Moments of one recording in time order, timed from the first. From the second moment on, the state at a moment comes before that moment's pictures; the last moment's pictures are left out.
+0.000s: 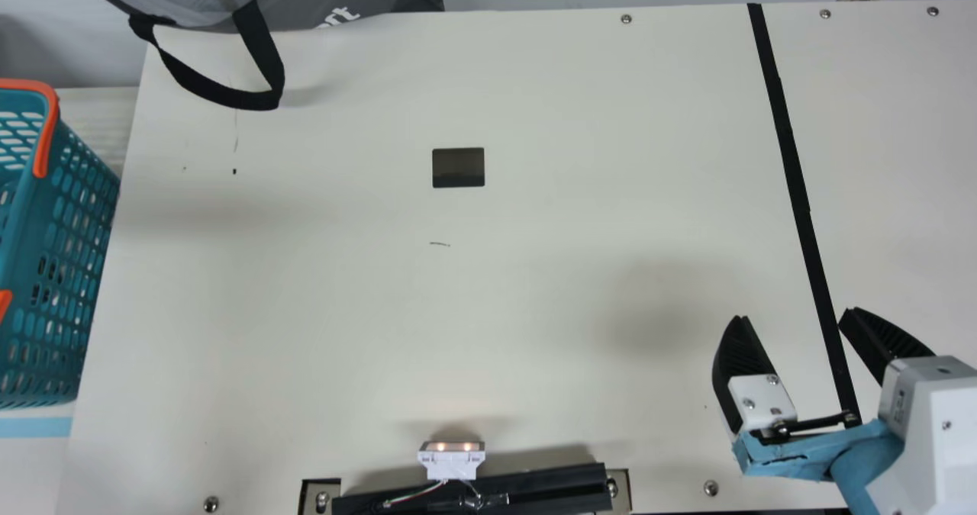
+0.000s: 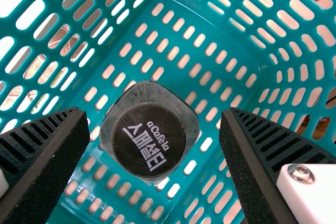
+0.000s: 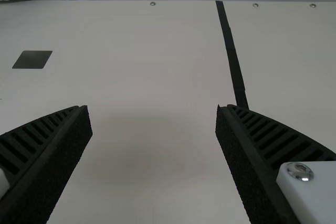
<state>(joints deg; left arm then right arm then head) 41.3 107.5 -63.9 -22.2 25.7 24.1 -4.0 13.5 -20.2 4.8 38.1 -6.5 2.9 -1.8</state>
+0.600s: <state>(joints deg) 41.6 108.7 -64.4 -21.3 25.5 24.2 -4.0 13.5 -20.2 4.8 38.1 -6.5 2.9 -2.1</state>
